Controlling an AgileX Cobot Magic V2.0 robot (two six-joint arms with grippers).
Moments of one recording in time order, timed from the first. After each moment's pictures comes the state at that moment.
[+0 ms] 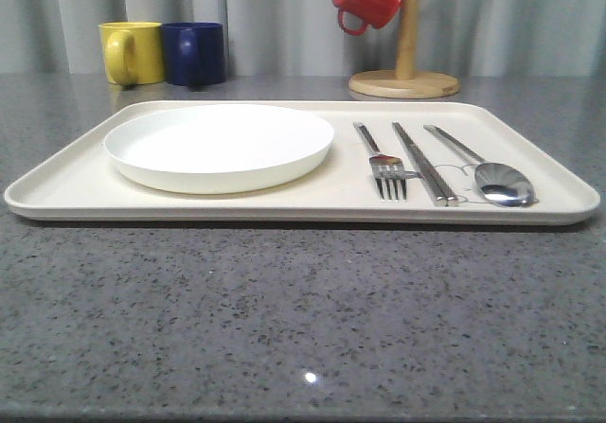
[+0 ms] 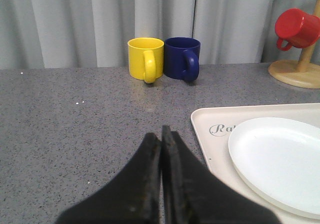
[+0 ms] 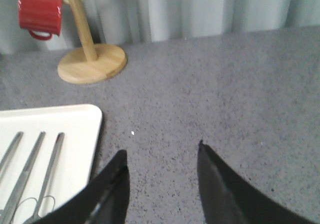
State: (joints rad) left arm -0.08 0.48 -0.47 -0.41 0.21 0.40; right arm 0.00 0.56 -0.54 -0.15 0.27 0.27
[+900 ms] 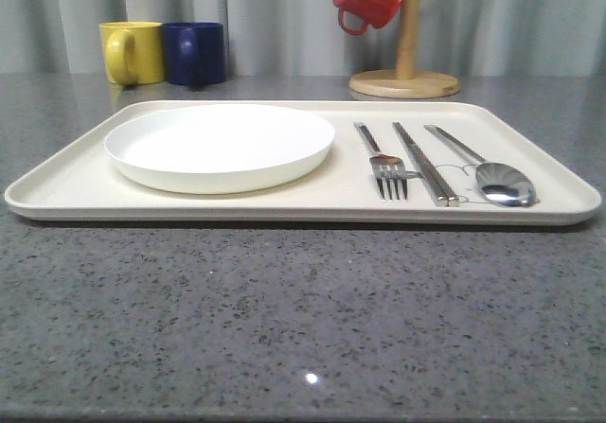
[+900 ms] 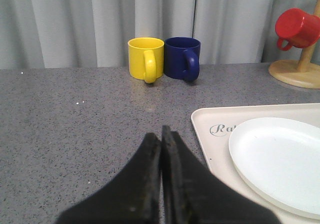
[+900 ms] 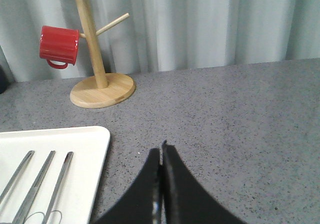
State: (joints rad) left arm -0.08 0.48 -0.47 -0.41 0.21 0.40; right arm 0.00 0.48 -0.48 -0.16 0.20 0.27
